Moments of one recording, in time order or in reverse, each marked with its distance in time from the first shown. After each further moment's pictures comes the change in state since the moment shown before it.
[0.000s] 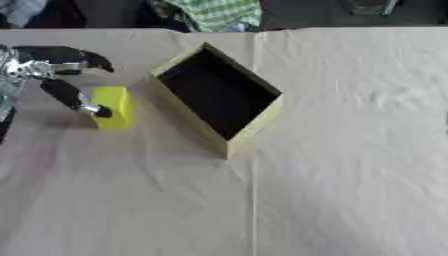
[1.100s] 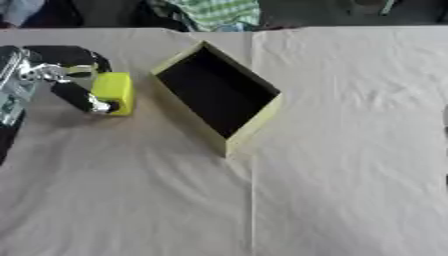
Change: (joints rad) left arm 0.019 -0.024 -0.005 -0.136 -0.070 -0.014 0.014; right arm -0.003 0.003 0.000 0.000 -0.007 0.001 0.002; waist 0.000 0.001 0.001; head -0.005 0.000
